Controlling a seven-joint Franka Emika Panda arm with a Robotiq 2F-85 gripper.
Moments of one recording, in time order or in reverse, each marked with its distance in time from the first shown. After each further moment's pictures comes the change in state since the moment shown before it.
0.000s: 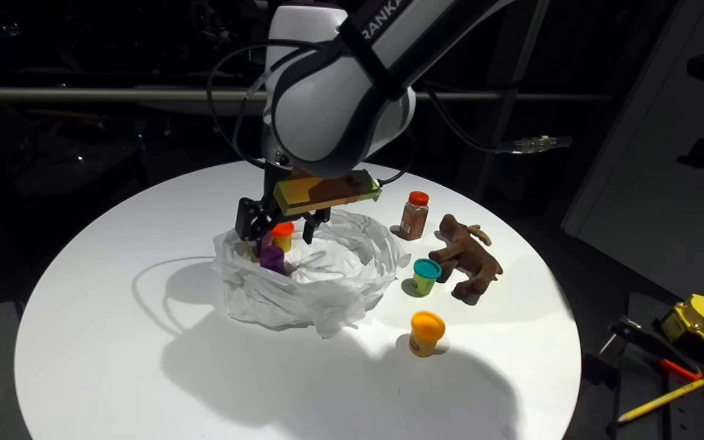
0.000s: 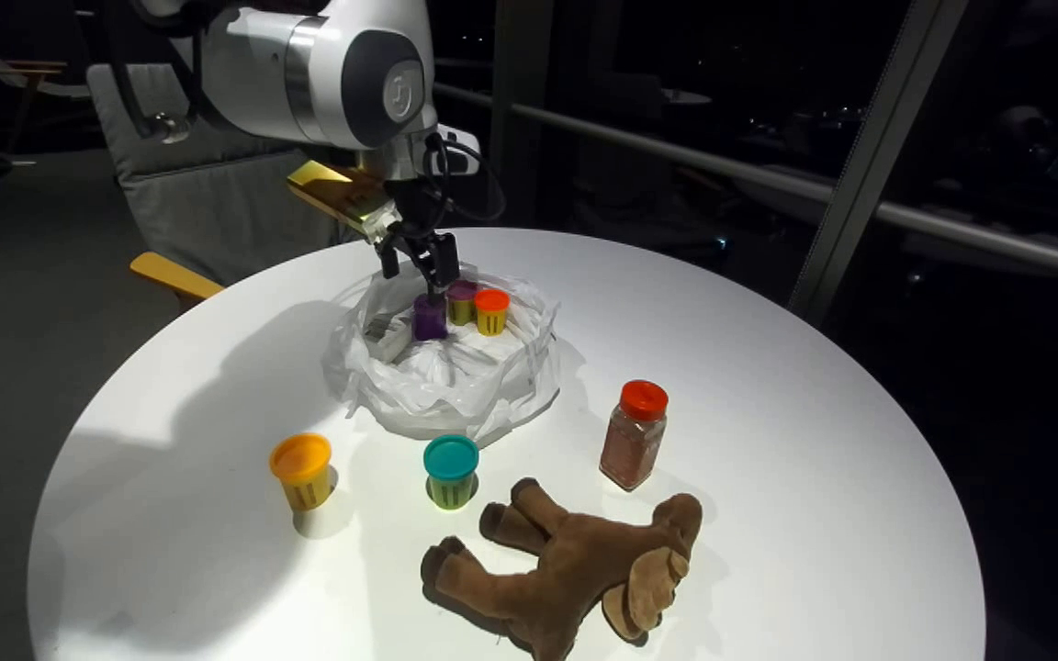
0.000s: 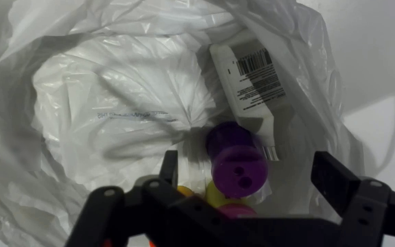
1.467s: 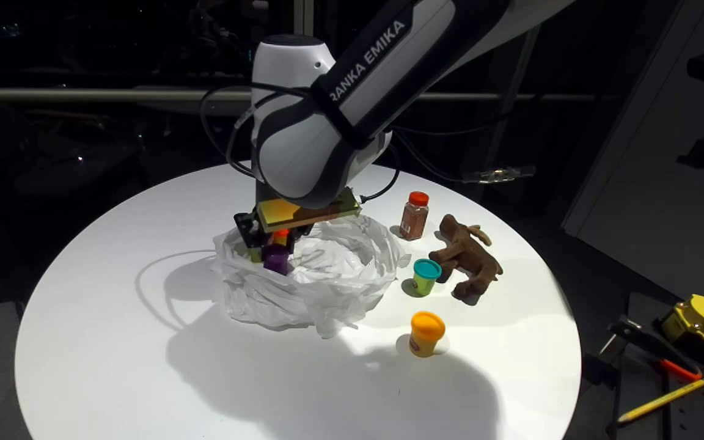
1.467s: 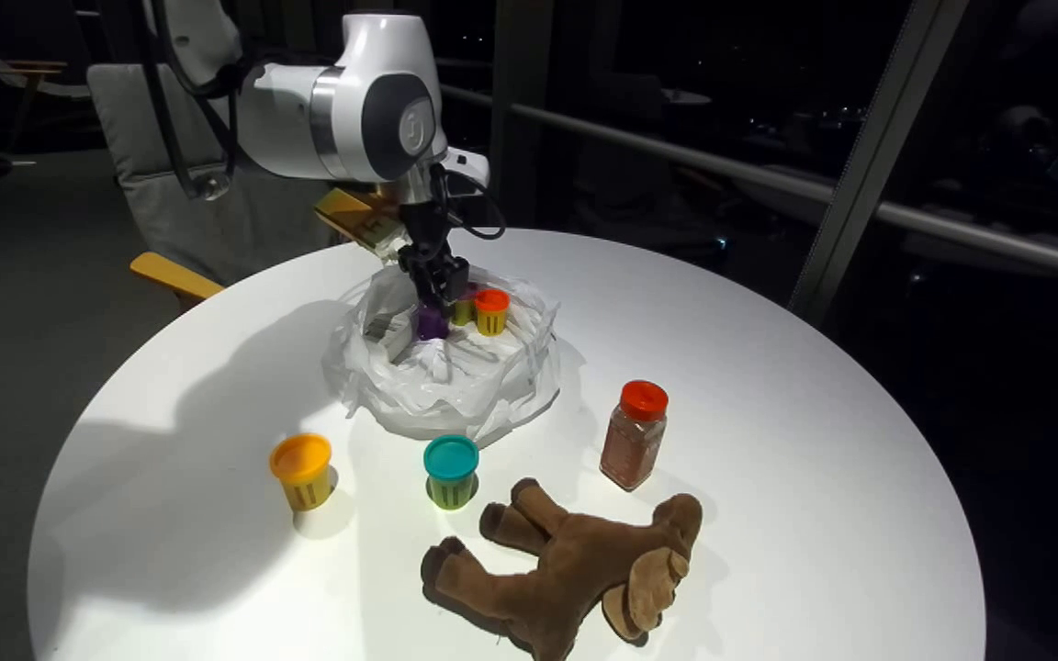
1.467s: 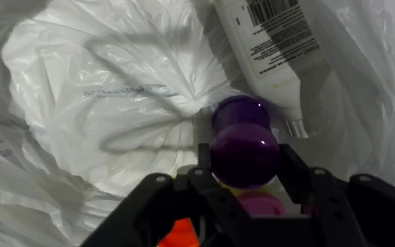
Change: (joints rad) arm 0.081 0.130 -0.106 0.138 0.005 0.022 0.099
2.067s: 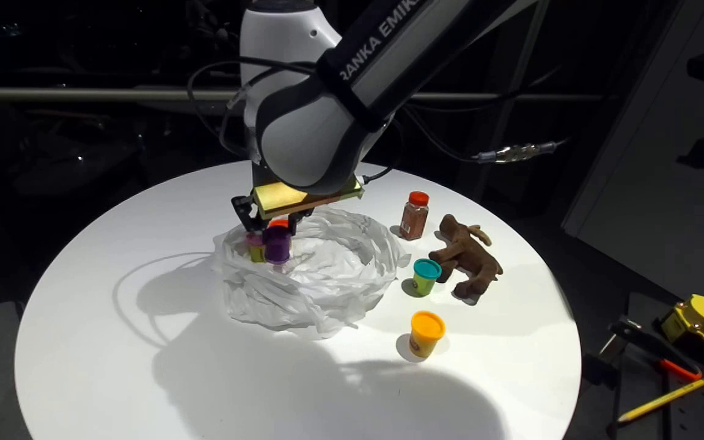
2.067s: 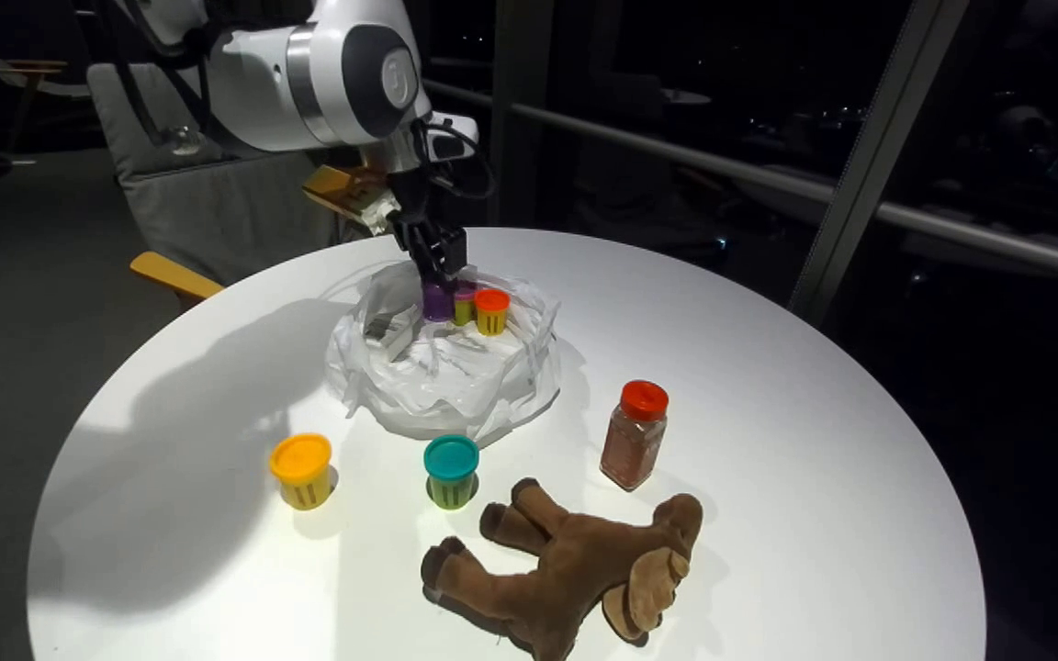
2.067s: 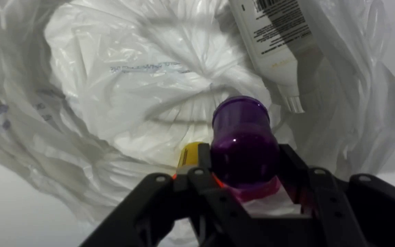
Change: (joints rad) arm 0.110 -0.083 -0.110 -0.065 -0.070 -0.011 0.083
